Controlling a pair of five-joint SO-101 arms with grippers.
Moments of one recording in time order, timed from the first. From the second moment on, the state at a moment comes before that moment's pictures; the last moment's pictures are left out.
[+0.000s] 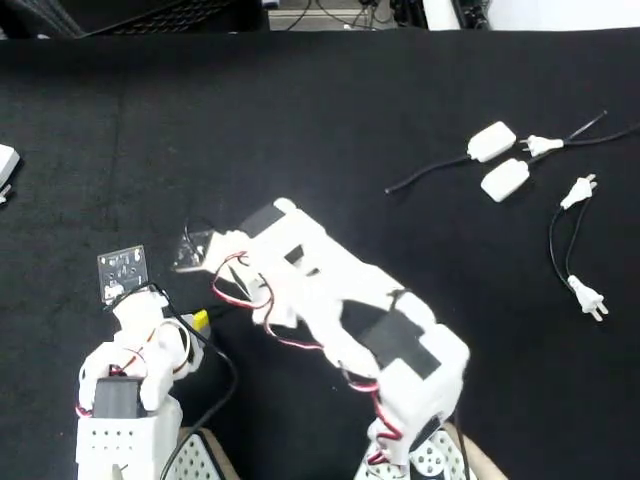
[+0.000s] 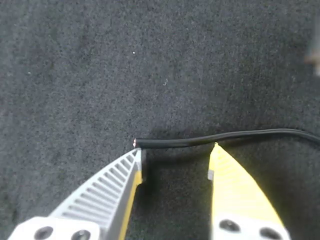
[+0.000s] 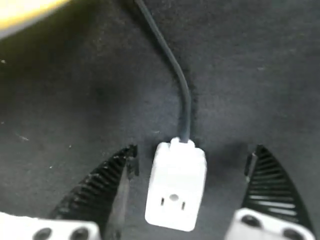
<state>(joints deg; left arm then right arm) -4.7 -103.7 96.5 72.5 14.0 -40.4 16.2 16.6 77.3 37.8</state>
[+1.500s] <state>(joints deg) -4.7 -103.7 96.5 72.5 14.0 -42.8 23.5 -21.4 100.2 37.8</state>
